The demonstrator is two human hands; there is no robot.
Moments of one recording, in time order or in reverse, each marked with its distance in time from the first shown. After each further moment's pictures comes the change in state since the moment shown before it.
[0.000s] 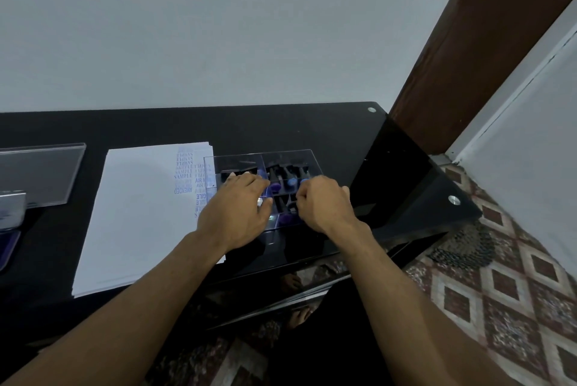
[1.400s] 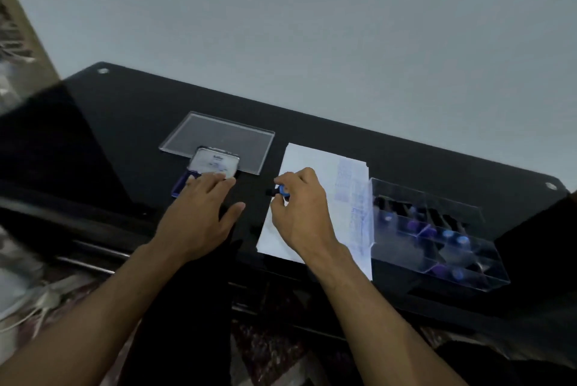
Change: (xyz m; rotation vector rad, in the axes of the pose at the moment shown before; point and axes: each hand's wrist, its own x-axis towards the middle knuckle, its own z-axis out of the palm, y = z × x) left_hand -0.204 -0.181 -0.144 0.186 0.165 -0.526; right_hand -0.061 -0.276 0.063 0.520 0.084 -0.587
